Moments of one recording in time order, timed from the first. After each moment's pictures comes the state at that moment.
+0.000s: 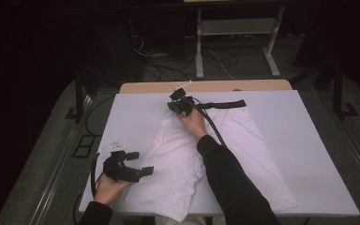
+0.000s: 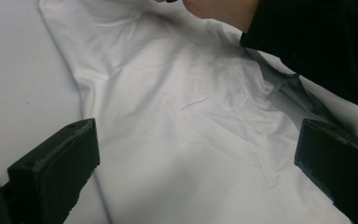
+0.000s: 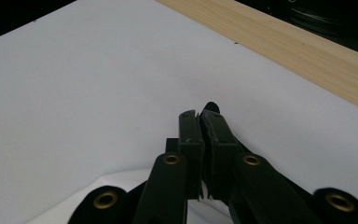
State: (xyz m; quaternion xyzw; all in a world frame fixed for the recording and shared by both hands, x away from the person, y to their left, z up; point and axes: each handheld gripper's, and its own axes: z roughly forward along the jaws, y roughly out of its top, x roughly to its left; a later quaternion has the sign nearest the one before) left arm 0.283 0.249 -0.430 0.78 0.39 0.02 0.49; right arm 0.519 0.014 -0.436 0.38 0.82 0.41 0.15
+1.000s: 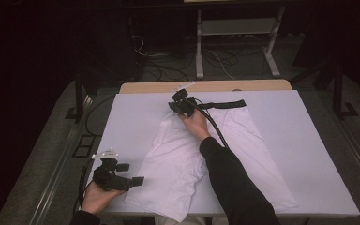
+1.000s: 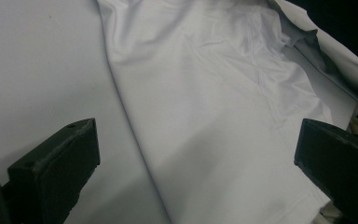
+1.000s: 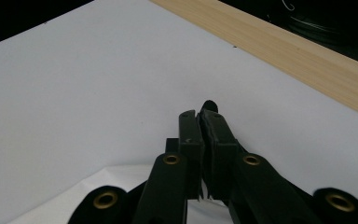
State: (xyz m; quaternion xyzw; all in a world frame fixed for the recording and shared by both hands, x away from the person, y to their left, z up) left arm 0.264 0.274 -0.439 0.80 0.42 -0.01 0.43; right arm 0.511 0.007 -0.431 0.37 0.82 0.41 0.15
